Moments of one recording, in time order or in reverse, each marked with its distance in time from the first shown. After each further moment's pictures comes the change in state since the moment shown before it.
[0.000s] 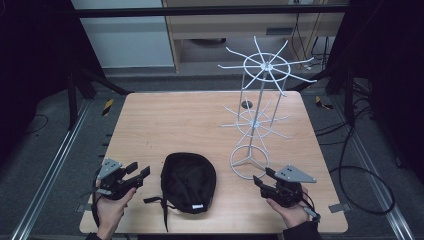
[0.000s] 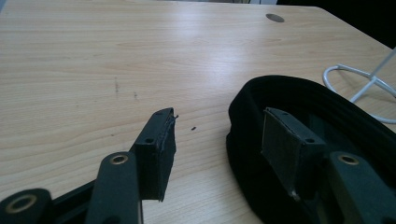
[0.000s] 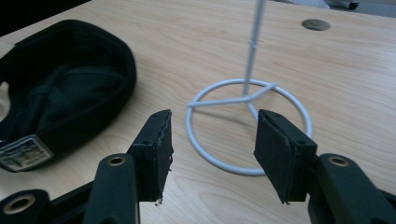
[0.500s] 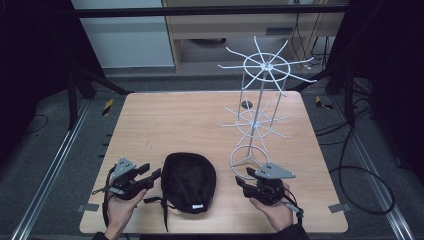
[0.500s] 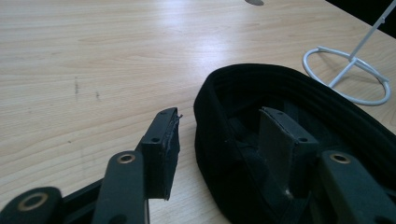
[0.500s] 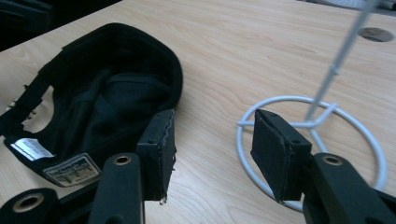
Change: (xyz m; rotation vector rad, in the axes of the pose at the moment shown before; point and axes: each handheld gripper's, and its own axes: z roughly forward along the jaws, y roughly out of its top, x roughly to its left) left arm -0.023 0.001 0.017 0.049 -0.049 0.057; right arm 0.033 0.018 0.024 0.022 0.096 -0.037
